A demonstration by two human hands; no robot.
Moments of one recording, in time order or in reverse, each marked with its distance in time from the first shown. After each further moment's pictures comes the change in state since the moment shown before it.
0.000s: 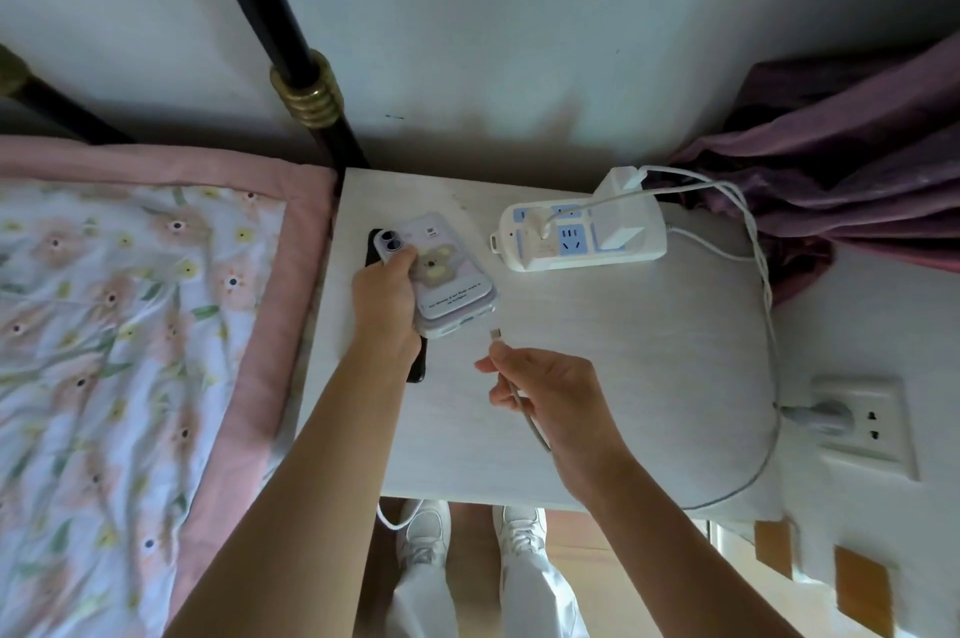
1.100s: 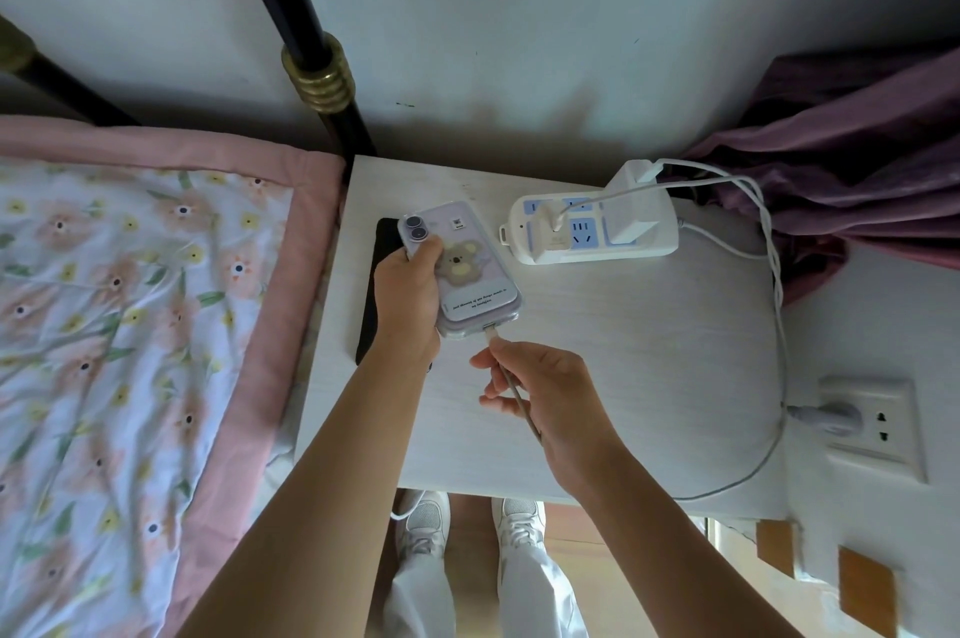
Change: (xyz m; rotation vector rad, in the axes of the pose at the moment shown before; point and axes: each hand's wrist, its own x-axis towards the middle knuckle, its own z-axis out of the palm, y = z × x) left_hand 0.001 -0.014 0.003 0.084 -0.087 0.156; right_hand 0.001 -0.002 0.013 0.070 -0.059 0.083
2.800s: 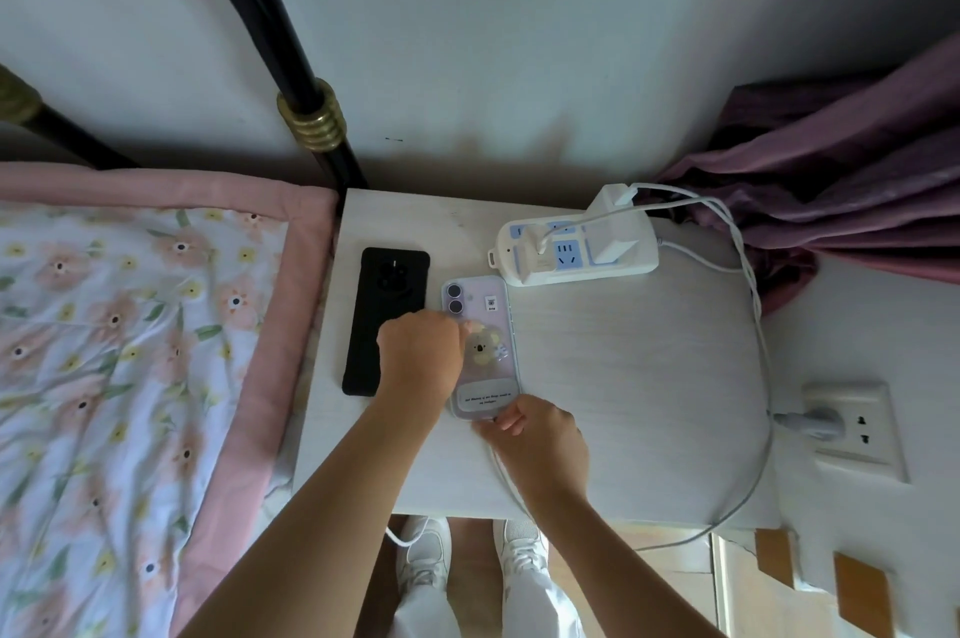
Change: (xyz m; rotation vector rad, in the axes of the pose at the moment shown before) left_hand -0.013 -0.017 -0.005 1.932 -0.132 0.519; right_hand 0.021 0.064 -0.012 -0.907 0.388 -0.088
